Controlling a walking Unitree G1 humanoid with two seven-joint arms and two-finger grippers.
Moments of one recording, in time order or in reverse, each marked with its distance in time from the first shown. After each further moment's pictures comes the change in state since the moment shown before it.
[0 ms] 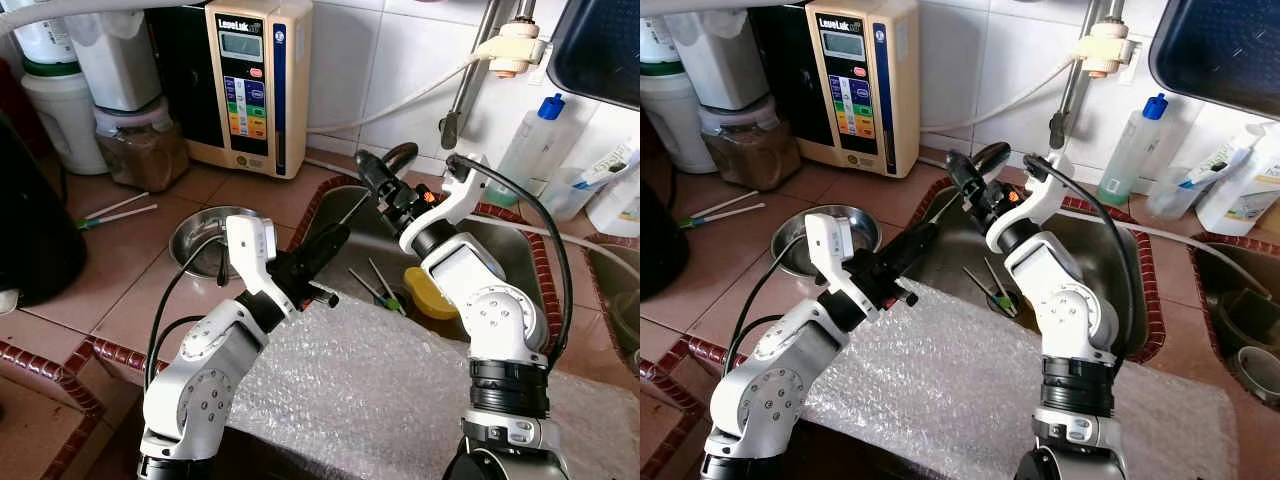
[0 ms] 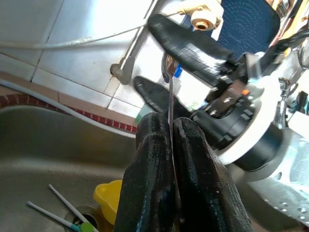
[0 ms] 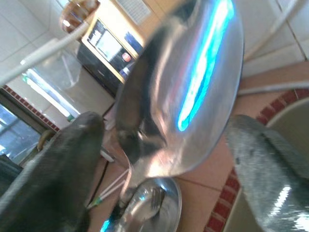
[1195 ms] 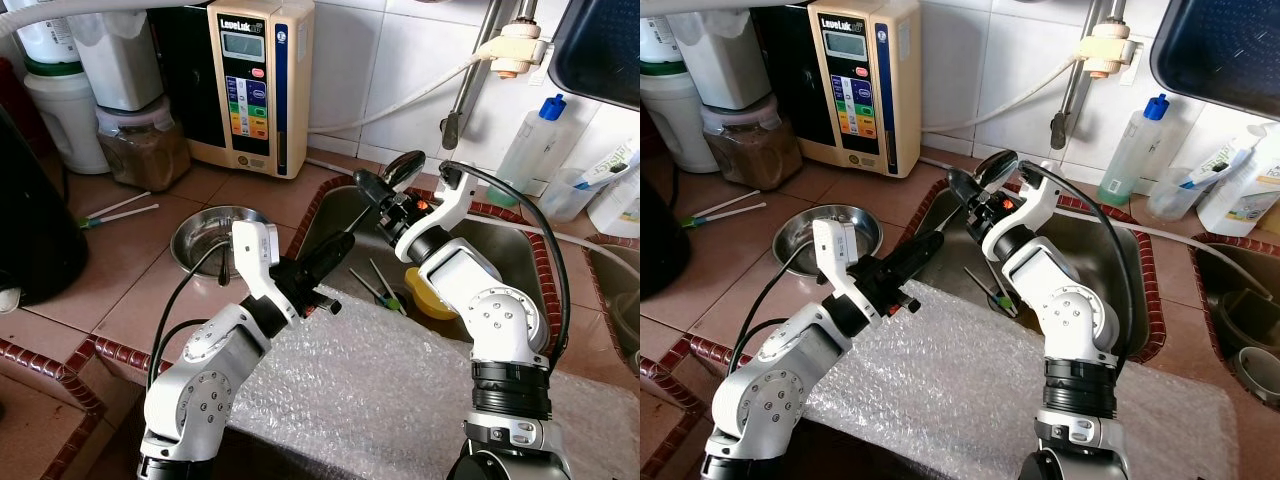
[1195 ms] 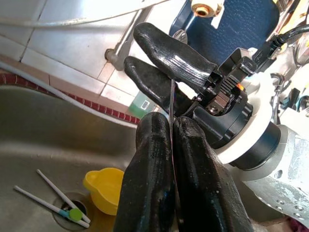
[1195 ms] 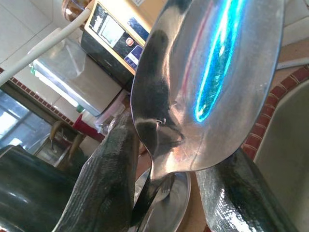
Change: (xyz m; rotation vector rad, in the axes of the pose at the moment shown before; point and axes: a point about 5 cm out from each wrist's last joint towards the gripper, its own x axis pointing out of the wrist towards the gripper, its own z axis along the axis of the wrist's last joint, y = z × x) left arm -0.002 0.004 -0.007 -0.053 0.034 0.011; right arm -0.004 -0.002 -0.005 0.052 0.061 0.018
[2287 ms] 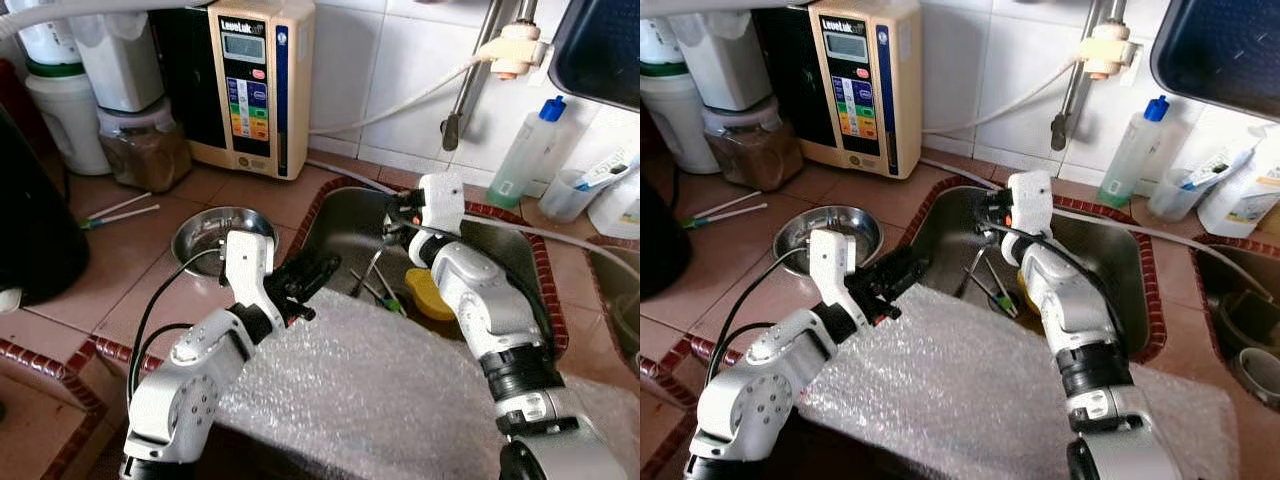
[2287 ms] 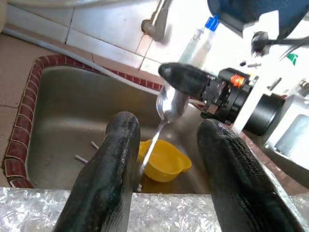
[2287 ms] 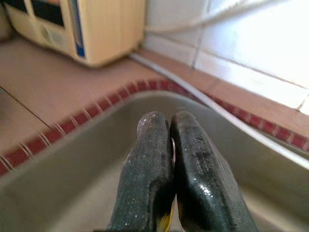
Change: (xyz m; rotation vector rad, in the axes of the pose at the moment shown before) left arm -0.012 0.017 -0.006 0.143 0.130 0.116; right arm 0.004 -0.064 0.002 -0.880 0.131 -0.301
